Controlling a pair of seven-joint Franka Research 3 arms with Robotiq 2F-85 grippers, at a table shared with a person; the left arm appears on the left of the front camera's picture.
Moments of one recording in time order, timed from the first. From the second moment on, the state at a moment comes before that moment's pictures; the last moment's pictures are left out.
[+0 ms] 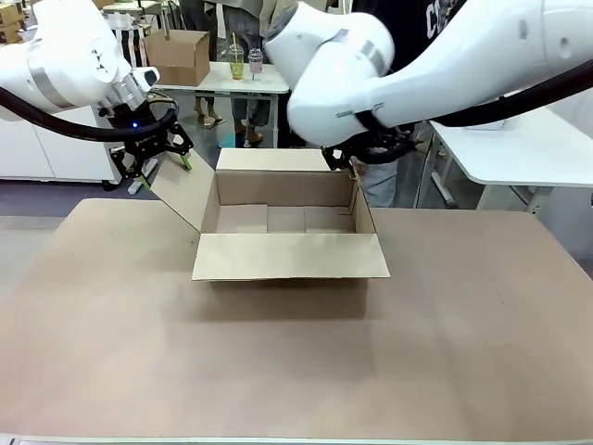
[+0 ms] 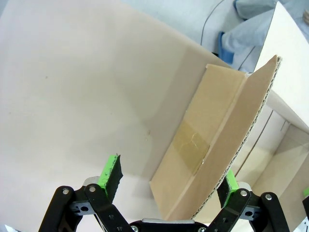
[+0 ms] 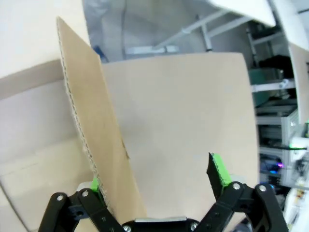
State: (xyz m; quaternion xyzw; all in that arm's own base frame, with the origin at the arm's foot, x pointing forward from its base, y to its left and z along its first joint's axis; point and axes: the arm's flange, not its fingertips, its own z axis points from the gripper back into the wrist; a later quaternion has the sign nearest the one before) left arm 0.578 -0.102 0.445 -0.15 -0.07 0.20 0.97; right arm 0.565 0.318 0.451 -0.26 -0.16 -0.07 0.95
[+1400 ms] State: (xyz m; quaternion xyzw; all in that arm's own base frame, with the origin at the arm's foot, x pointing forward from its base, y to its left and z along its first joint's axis) left arm 0.578 -0.102 0.445 -0.15 -0.07 0.20 0.97; right arm 0.553 0.145 0.424 0.10 -0.18 -0.14 0.97
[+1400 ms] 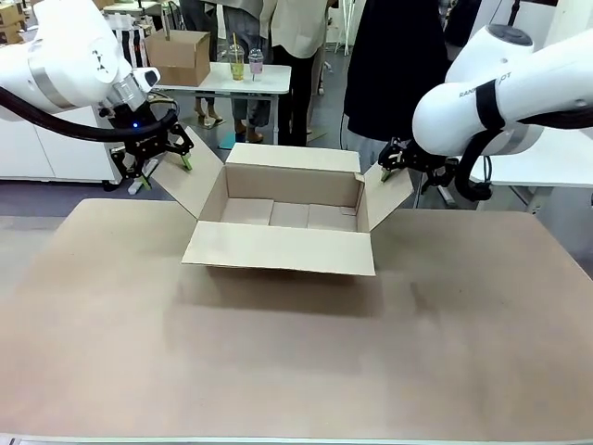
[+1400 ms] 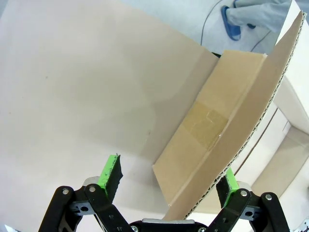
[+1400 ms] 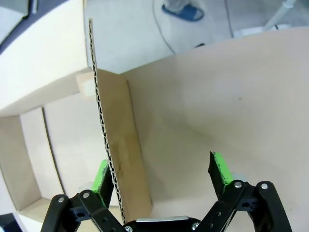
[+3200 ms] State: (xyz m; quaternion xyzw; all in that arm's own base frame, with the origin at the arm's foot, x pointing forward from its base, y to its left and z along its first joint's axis) left arm 0.578 -0.102 0.445 -0.15 -0.07 0.20 0.97; right arm 0.553 0.145 0.424 0.10 -0.18 -0.14 0.97
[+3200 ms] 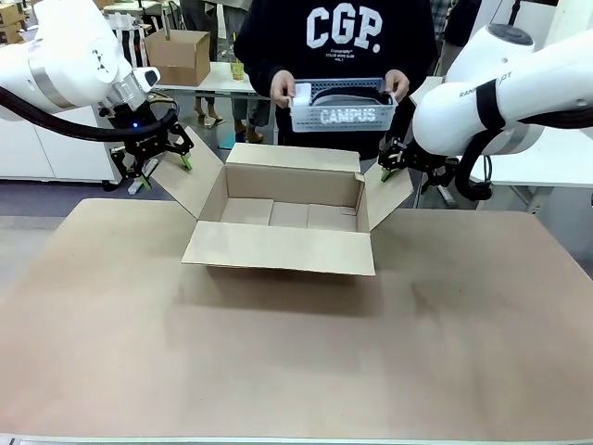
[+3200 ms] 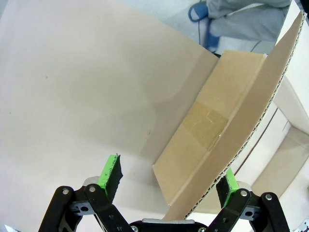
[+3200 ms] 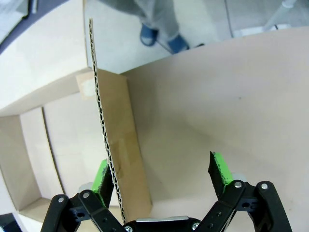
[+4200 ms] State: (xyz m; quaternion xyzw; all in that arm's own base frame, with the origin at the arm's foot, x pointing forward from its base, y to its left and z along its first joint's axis) left arm 0.578 -0.102 0.445 -0.15 -0.07 0.20 0.97; right arm 0.553 0.145 0.424 0.10 -0.18 -0.14 0.97
